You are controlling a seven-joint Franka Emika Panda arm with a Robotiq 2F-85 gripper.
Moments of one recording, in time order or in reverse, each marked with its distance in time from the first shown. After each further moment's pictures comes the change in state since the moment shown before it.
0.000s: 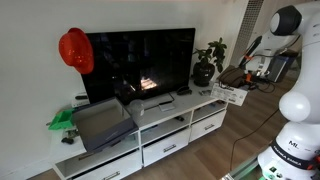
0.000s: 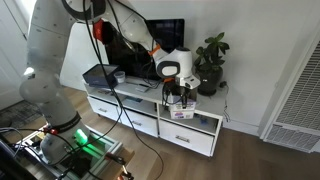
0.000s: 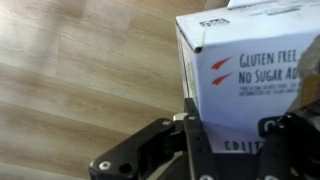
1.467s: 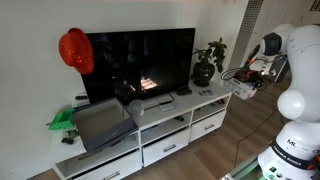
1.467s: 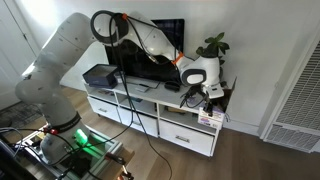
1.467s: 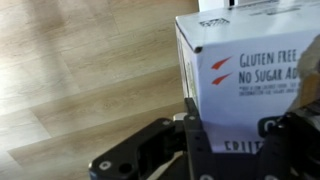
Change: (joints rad) arm -0.110 0.342 -0.069 0.493 0.099 -0.090 0.470
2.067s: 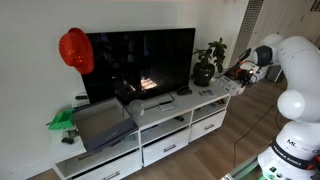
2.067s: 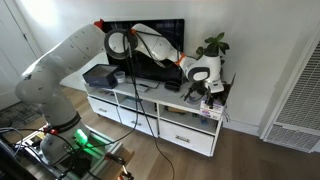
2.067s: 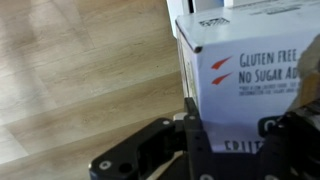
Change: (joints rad) arm 0.001 0.197 0.048 0.345 -0.001 -0.132 0.135
